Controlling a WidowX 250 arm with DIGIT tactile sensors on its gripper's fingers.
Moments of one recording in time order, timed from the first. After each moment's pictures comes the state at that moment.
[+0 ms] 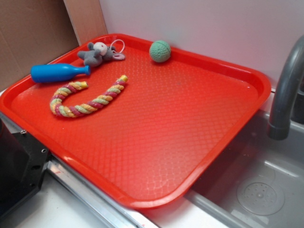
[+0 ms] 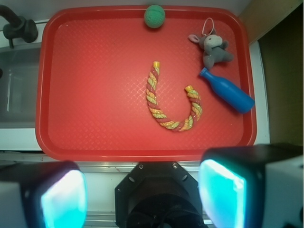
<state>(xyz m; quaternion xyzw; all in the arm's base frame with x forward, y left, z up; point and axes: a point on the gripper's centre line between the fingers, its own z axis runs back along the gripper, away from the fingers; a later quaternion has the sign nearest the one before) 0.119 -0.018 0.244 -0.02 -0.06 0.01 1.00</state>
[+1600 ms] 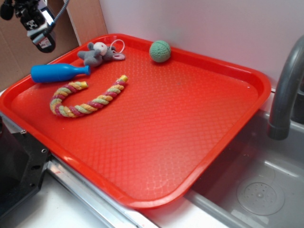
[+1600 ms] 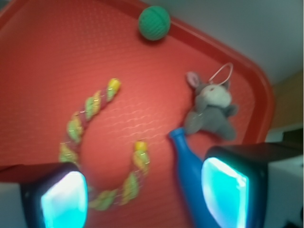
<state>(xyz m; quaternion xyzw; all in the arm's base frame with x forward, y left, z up) 0.190 0.088 0.120 0.01 -0.14 -0.27 0.95</state>
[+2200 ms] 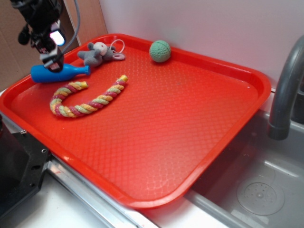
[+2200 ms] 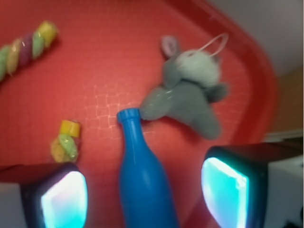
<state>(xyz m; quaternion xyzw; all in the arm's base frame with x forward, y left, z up) 0.209 0.131 0.056 0.04 -0.12 -0.32 0.94</state>
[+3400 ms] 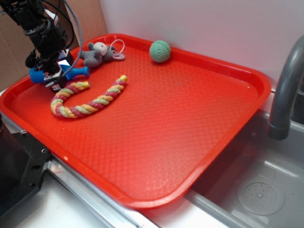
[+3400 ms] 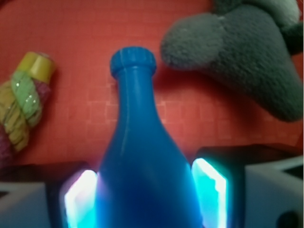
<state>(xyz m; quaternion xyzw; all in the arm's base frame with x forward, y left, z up) 0.203 0.139 0.017 0.01 -0.09 -0.36 0.93</state>
